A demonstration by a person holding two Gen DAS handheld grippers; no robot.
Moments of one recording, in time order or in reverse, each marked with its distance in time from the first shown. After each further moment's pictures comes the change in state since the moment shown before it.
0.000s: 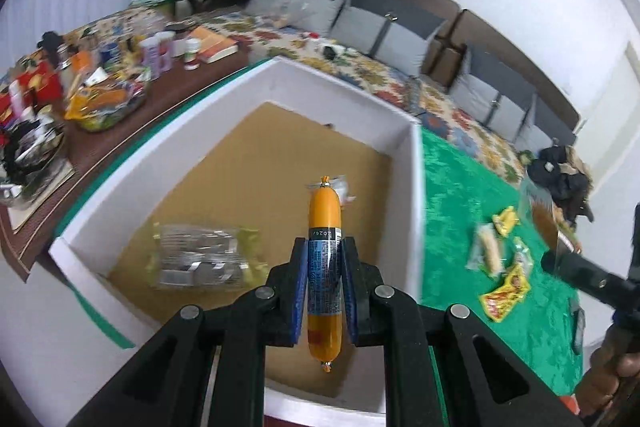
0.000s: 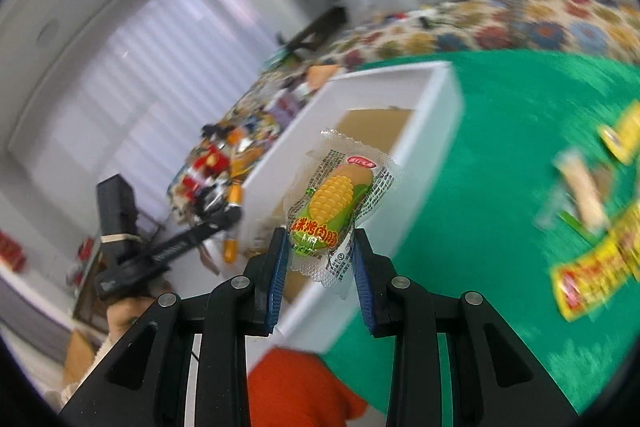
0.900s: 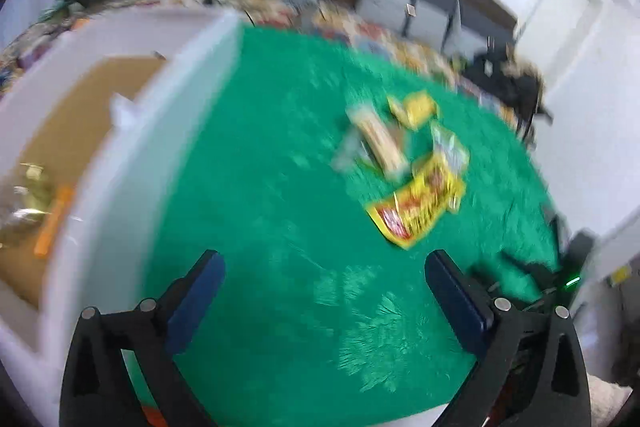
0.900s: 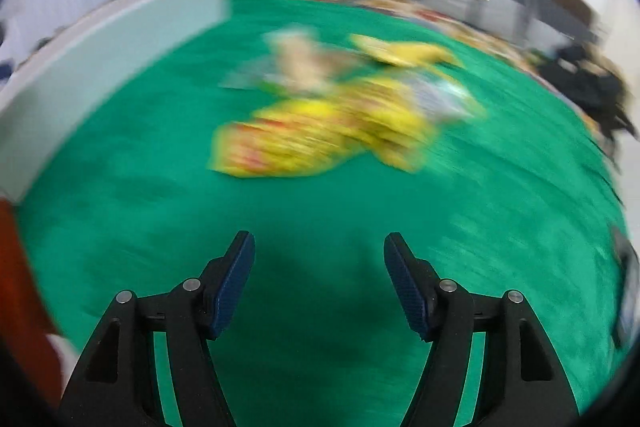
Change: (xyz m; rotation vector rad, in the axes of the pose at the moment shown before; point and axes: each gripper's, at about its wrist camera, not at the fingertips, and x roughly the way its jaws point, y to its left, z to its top) left arm 0.101 -0.236 -0.119 0.271 0.202 -0.153; right arm -0.099 -0.232 -0.175 -0.066 0.020 -0.835
